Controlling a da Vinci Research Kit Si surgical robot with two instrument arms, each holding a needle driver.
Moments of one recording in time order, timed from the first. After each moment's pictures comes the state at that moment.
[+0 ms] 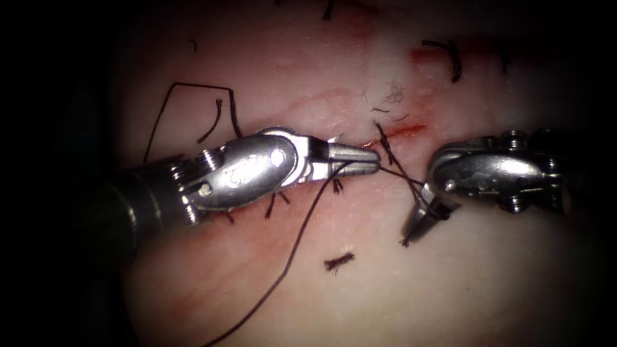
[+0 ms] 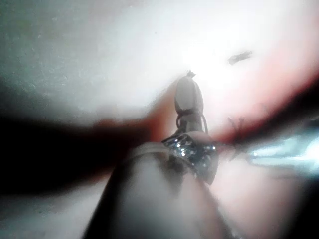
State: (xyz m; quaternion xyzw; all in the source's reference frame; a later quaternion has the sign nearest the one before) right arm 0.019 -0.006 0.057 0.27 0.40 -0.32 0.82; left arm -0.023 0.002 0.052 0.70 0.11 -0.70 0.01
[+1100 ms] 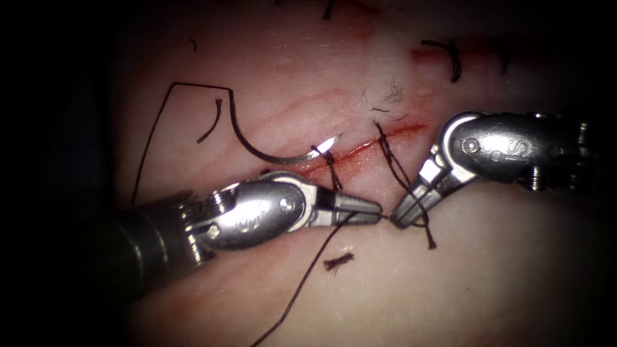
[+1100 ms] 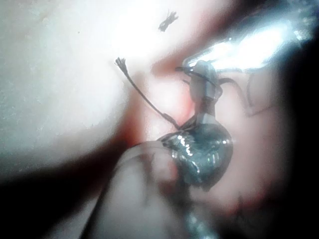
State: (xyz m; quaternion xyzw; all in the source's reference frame) right arm 0.019 -0.002 0.052 0.33 0.56 -0.22 0.73; left arm -0.024 -0.003 0.054 0.65 0.14 -0.75 0.01
